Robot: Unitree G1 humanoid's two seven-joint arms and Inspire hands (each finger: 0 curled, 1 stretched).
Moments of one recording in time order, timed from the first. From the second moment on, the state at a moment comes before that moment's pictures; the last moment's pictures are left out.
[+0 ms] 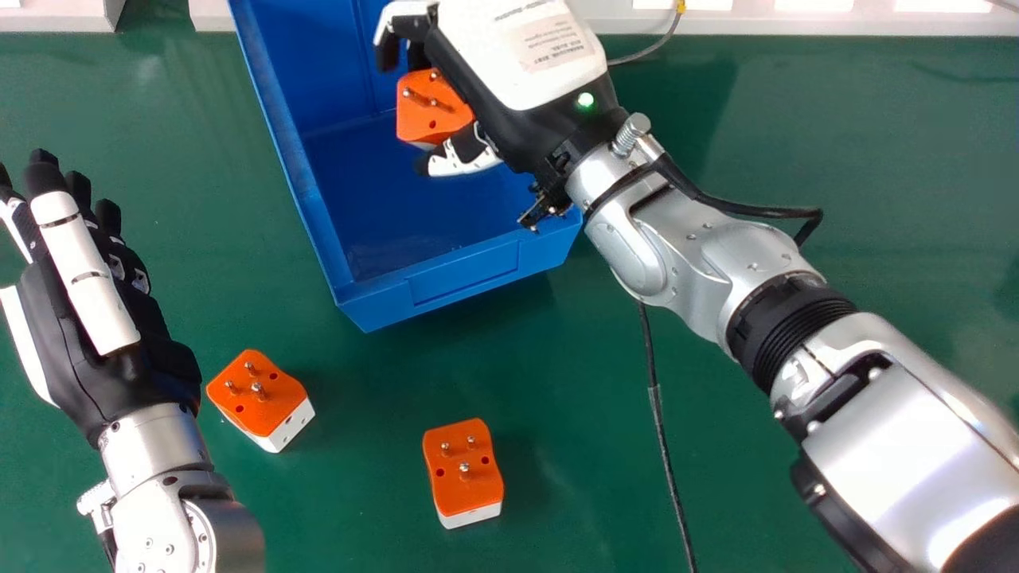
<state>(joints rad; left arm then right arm) -0.05 -0.06 0.31 0.06 -0.30 -0.39 0.12 -1.14 -0.09 0.60 1.19 -0.93 -0.38 -0.64</state>
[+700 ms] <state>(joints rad) -0.03 -0.06 0.30 0.06 -0.30 -0.39 0.12 -1.03 -0.18 0.65 0.89 -0.98 -0.36 -0.80</state>
